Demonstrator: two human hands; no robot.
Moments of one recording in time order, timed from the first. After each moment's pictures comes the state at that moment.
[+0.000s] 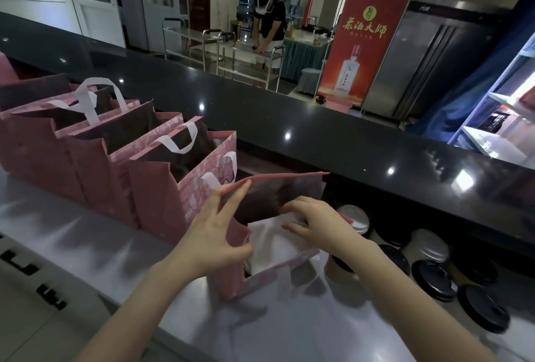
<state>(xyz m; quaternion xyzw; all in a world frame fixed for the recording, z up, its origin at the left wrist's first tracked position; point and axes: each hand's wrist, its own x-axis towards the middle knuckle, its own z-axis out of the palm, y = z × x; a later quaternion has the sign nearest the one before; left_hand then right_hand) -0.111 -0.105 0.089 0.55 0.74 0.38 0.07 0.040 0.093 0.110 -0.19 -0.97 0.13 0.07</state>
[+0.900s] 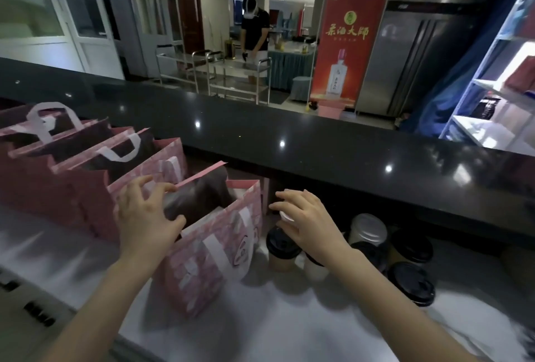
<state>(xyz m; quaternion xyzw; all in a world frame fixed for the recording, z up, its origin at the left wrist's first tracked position) -0.017 -0.060 0.121 0.32 0.87 0.33 -0.19 0.187 0.149 0.108 -0.13 -0.95 0.06 0.26</state>
